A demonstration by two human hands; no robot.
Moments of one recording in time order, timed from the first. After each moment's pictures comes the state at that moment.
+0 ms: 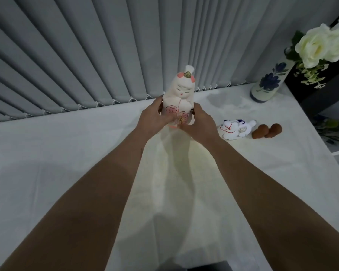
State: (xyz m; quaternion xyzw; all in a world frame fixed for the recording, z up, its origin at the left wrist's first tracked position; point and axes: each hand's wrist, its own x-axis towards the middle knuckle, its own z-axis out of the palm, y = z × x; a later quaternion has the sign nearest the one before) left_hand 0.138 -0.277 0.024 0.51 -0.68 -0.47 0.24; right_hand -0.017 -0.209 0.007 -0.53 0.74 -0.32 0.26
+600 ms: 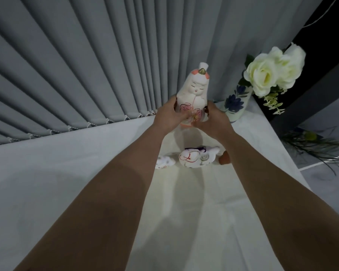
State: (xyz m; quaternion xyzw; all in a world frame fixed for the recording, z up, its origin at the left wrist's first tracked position) left_hand -0.060 -0.324 0.019 0.47 -0.70 -0.48 0.23; right_hand -0.203 -0.248 0.018 -0.52 0.77 -0.28 0.23
